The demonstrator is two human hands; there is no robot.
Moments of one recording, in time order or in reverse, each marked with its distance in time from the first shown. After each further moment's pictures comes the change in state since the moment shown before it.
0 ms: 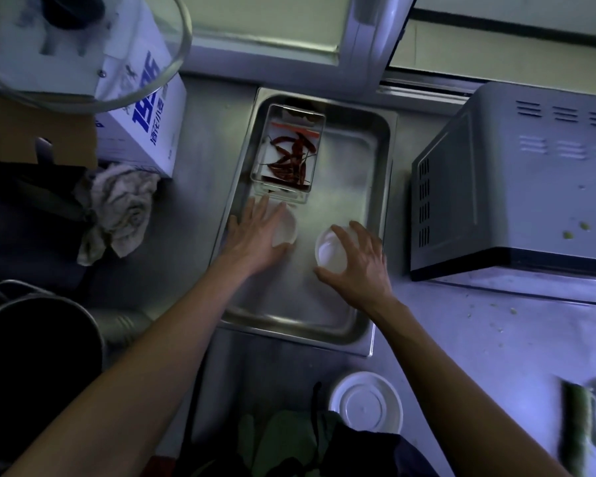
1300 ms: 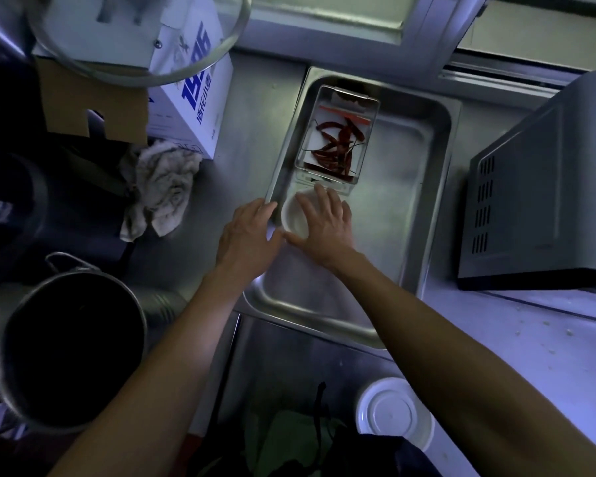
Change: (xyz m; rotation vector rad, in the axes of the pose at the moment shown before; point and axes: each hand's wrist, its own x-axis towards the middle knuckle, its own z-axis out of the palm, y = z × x) left_hand -0.049 -0.052 -0.007 -0.282 0.215 -0.197; right_hand 0.087 -0.085 0.082 -0.210 -0.128 -0.209
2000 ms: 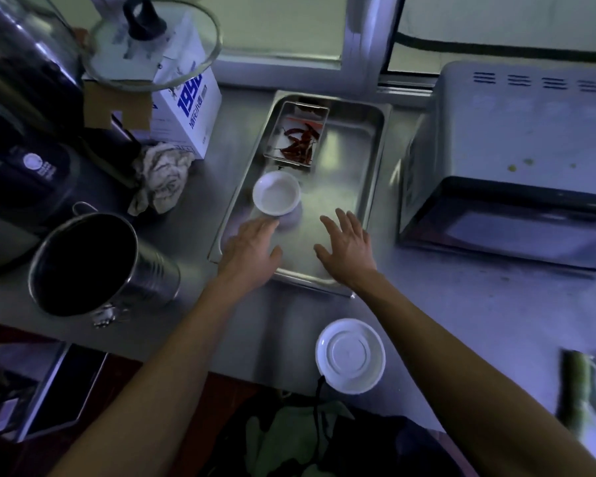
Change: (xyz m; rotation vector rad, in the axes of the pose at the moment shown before) left_hand -0.148 0.097 0.018 0.133 0.083 0.124; right_hand -0.181 0.082 -0.024 0.055 0.133 0.034
